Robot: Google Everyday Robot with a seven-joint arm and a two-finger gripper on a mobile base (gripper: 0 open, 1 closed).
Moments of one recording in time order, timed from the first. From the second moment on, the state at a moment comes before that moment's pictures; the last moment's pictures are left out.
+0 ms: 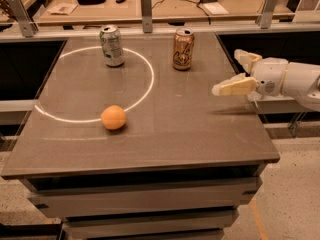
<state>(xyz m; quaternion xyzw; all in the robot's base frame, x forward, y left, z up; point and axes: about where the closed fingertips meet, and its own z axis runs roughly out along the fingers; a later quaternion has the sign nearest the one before) 0.635 -0.192 0.883 -0.39 0.66 0.29 0.58</state>
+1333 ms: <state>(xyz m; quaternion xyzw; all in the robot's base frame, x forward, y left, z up) 0.754 -0.149 0.869 -0.42 0.69 0.29 0.52</state>
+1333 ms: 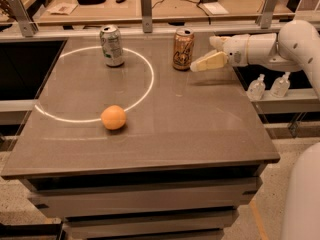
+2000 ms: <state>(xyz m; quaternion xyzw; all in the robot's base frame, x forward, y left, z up) 0.786 -0.118 0.861 -0.41 0.68 0.32 0.52</state>
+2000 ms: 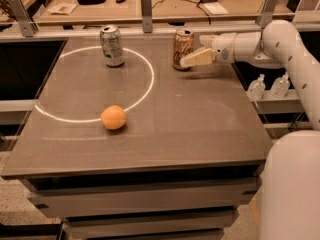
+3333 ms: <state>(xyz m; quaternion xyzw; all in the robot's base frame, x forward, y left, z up) 0.787 -0.078 0.891 -0.44 0.67 0.33 0.50</state>
